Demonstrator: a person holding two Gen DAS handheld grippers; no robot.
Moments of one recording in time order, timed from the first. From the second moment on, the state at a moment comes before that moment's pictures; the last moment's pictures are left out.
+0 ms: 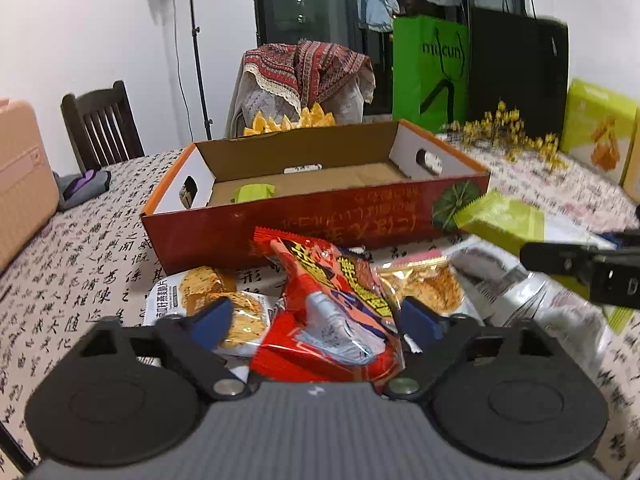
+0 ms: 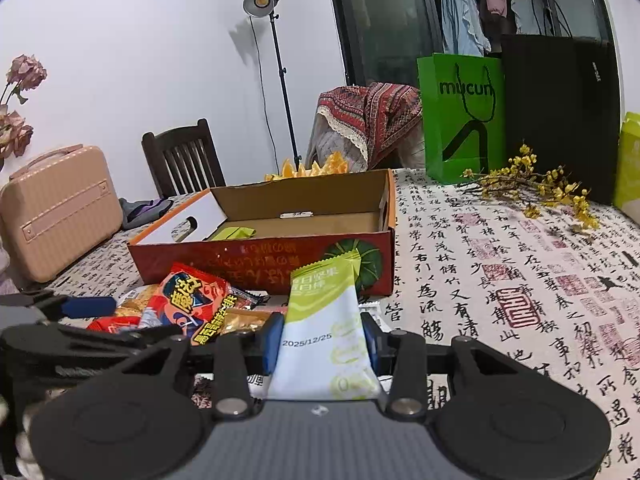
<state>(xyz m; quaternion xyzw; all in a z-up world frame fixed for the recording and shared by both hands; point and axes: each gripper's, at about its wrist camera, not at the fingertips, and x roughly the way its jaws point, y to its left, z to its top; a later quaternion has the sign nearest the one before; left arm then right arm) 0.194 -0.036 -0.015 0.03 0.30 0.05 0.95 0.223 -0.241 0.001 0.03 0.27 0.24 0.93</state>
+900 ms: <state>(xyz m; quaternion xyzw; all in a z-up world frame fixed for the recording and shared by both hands) 0.179 -0.019 0.000 -0.01 0.26 0.03 0.97 0.213 -0.242 0.006 0.05 0.26 0.24 0.93</state>
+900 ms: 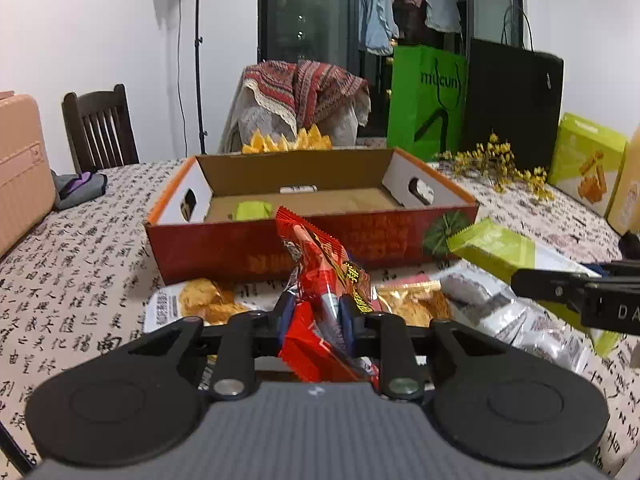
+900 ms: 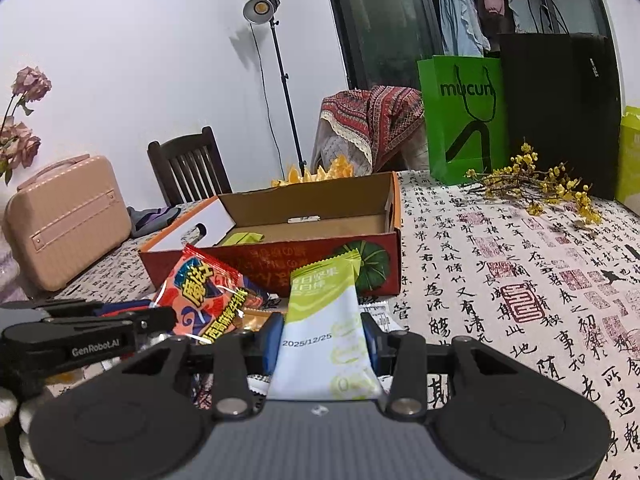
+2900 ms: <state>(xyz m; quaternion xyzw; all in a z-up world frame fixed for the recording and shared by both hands) 0.326 0.062 0.022 -0.10 0.21 0.09 0.97 0.396 -0.166 0.015 0.08 0.26 0.25 0.93</state>
